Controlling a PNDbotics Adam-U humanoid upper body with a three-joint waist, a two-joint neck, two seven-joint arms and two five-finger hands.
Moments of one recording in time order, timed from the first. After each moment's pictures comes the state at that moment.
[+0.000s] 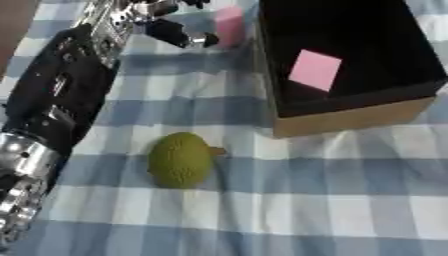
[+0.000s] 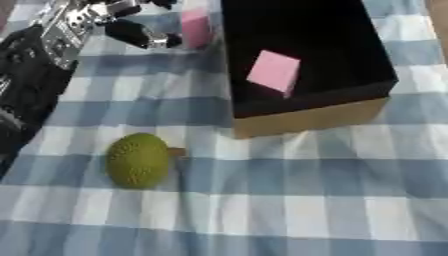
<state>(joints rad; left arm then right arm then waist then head) -1.41 0.23 -0.02 -0.59 -1.00 -0.39 -0.37 -0.16 -0.54 -0.28 -1.99 0.16 -0.64 -0.36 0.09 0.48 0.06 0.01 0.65</state>
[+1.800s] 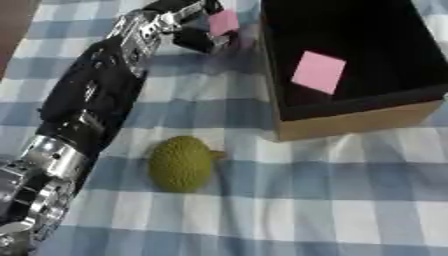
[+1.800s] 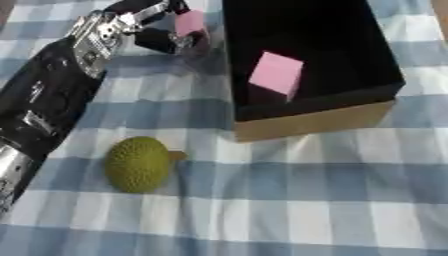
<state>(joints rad) -1.42 0.20 -0.01 -0.55 -0.94 -0.36 -0.28 -0.18 -0.53 -0.26 -1.99 0.14 -0.64 -0.32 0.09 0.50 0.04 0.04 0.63</state>
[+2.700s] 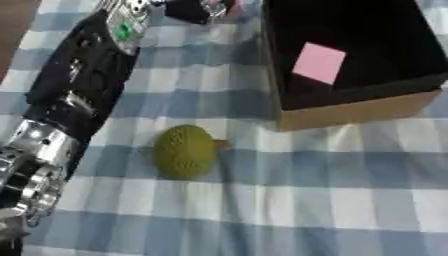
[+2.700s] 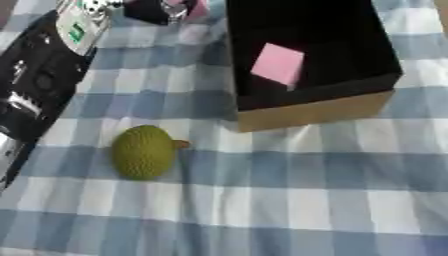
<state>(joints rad) -1.42 0.21 -0.03 -0.67 -0.78 -0.36 -0.29 -0.14 -0.54 -0.26 -1.99 0.13 -0.65 -0.34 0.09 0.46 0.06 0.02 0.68</state>
